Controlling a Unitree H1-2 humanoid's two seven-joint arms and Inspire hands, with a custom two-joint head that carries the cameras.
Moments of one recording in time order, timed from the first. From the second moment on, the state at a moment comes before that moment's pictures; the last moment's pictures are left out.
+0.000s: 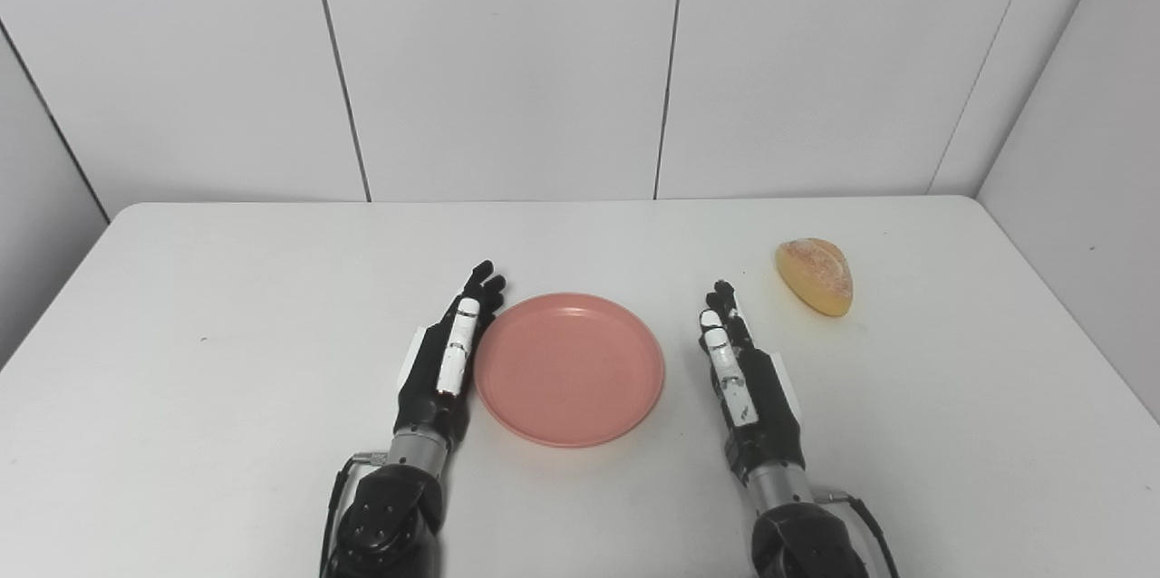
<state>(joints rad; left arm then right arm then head) -0.30 -0.05 -0.03 0.29 -0.06 -0.05 -0.05 -0.17 0.08 0.01 0.09 0.06 0.00 -0.02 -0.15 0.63</state>
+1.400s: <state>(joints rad) -0.33 -0.05 -0.03 0.36 0.04 -0.17 0.03 -0.34 -0.13 -0.03 0.11 -0.32 -0.08 -0.13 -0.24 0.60</state>
